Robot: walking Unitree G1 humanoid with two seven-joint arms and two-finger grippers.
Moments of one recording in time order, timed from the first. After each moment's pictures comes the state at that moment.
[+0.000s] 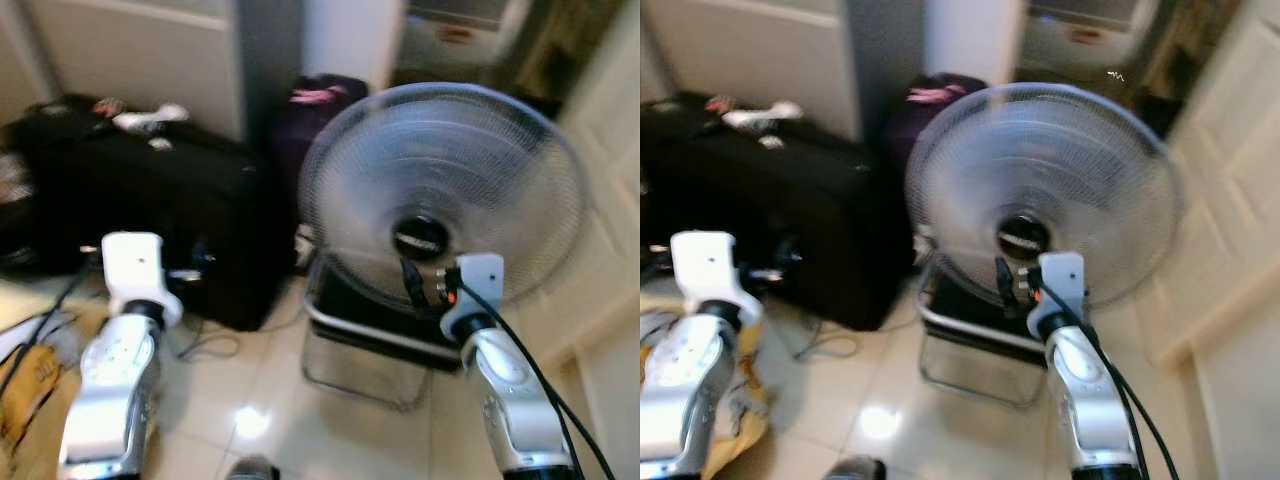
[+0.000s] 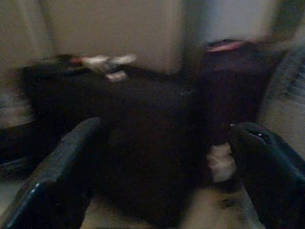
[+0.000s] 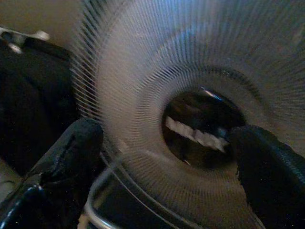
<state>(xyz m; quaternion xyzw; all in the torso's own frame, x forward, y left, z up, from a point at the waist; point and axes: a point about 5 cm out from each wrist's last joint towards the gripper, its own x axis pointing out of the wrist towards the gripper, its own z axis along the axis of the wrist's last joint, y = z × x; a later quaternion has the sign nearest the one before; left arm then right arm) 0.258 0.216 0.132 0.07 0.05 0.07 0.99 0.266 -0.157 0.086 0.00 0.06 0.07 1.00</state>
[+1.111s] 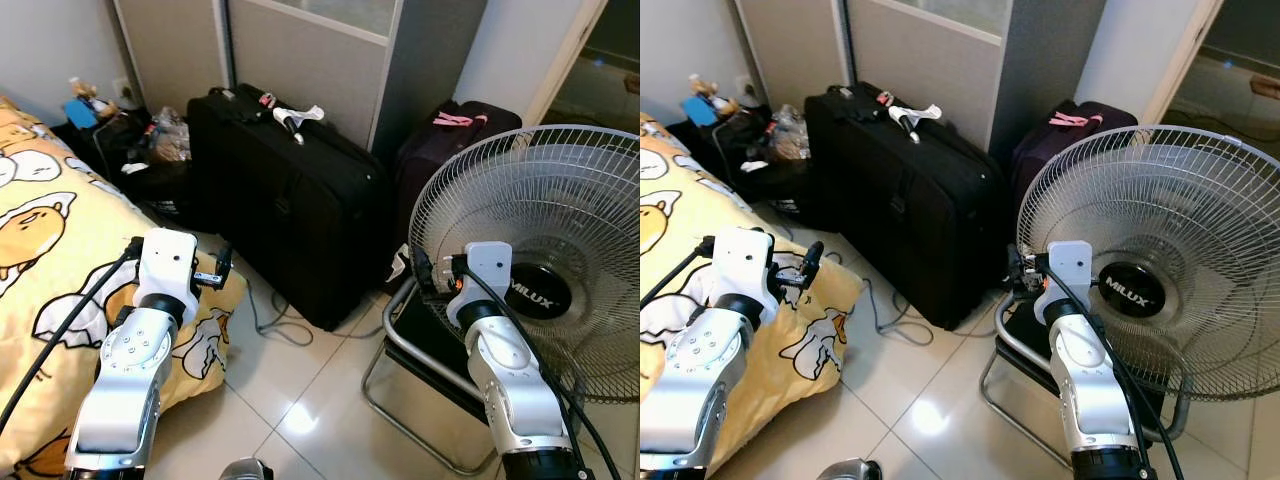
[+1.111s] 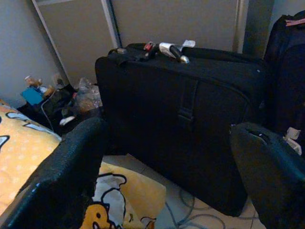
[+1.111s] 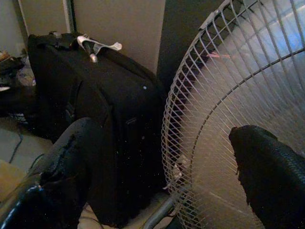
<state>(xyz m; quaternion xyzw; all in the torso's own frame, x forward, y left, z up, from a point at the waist) 0.263 0.193 0.132 0.11 0.05 -0.03 0.99 0.278 -0.164 0.093 -0.01 0.06 0.03 1.00</state>
